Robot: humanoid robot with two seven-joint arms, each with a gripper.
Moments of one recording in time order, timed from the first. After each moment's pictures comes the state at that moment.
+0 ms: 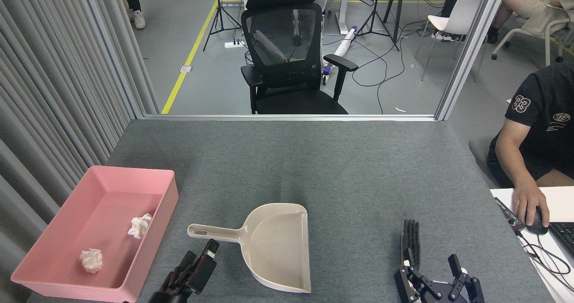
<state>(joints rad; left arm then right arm) 0.18 -0.05 0.03 -1.70 -0.78 -0.23 -0.26 0.26 0.00 -0.04 -1.78 1.34 0.02 -0.07</state>
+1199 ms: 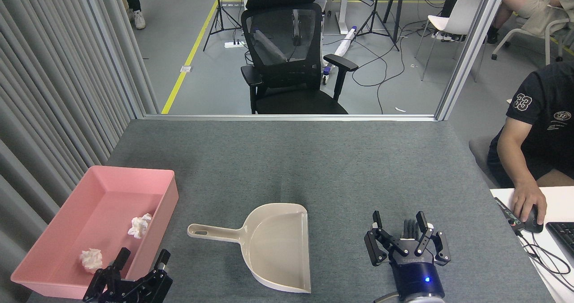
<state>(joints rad) 0.22 -0.03 0.30 -1.73 -1.27 -0.51 -0.02 0.04 0.02 0.06 -1.65 1.45 0.02 -0.08</state>
